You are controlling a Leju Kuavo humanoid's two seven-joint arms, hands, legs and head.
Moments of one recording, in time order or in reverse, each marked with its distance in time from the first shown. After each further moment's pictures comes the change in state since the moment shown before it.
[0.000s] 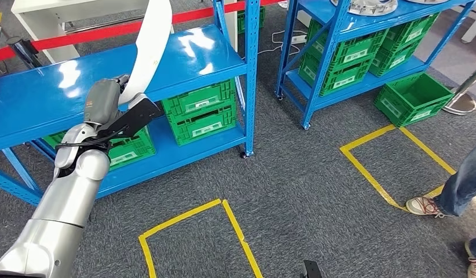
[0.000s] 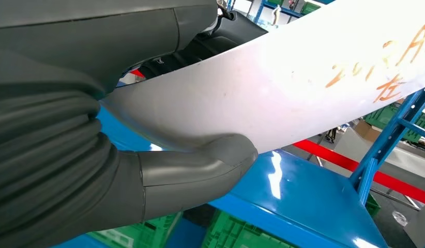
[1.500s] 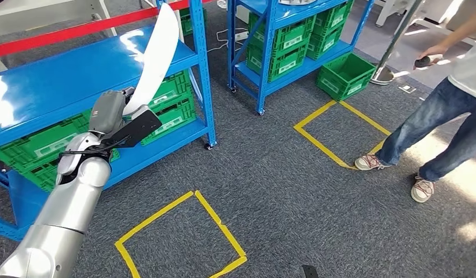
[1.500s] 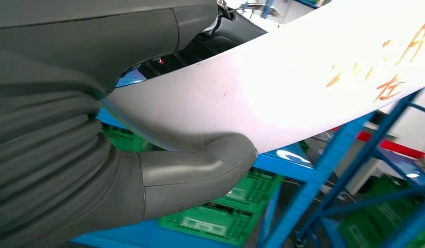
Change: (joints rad) left arm 0.035 0.013 0.000 0.012 0.017 -0.036 -0.050; right arm 0.007 -0.010 -0.024 0.000 0.006 0.022 0.013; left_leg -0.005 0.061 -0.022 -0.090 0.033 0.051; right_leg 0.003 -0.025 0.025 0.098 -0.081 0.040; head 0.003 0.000
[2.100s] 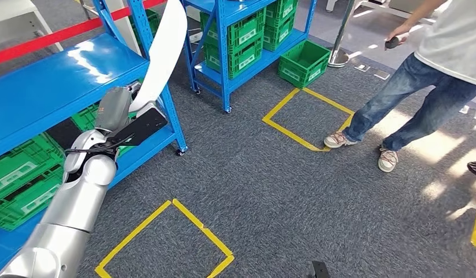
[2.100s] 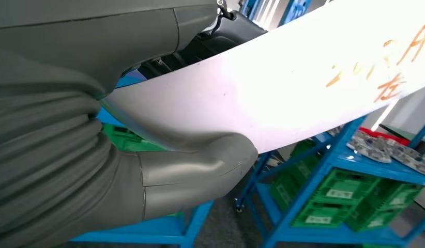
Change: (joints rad) left arm 0.003 -0.022 -0.002 -0.017 0.015 -0.007 -0.007; right arm -0.004 -0.024 -0.001 0.000 -0.018 -0.019 0.015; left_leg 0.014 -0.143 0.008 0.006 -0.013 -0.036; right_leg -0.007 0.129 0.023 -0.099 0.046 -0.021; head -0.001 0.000
